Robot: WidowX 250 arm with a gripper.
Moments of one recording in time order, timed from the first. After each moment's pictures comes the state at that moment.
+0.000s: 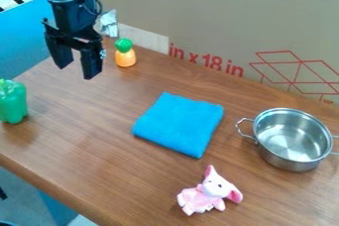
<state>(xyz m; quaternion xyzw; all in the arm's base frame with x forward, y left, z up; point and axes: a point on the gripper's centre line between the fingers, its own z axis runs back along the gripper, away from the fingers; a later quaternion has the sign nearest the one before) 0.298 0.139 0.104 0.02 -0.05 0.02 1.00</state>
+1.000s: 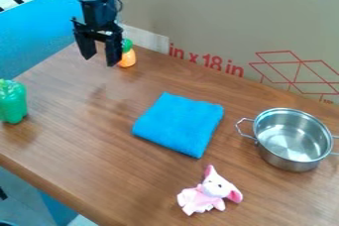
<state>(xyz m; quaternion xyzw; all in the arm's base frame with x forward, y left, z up) 0.384 0.158 0.075 -0.01 -0.03 0.01 1.00</state>
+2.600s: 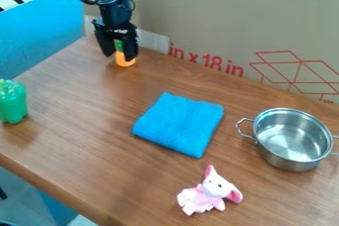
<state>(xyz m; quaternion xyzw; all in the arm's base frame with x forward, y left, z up) 0.452 0.144 0.054 -0.05 -0.06 -0.04 1.00</state>
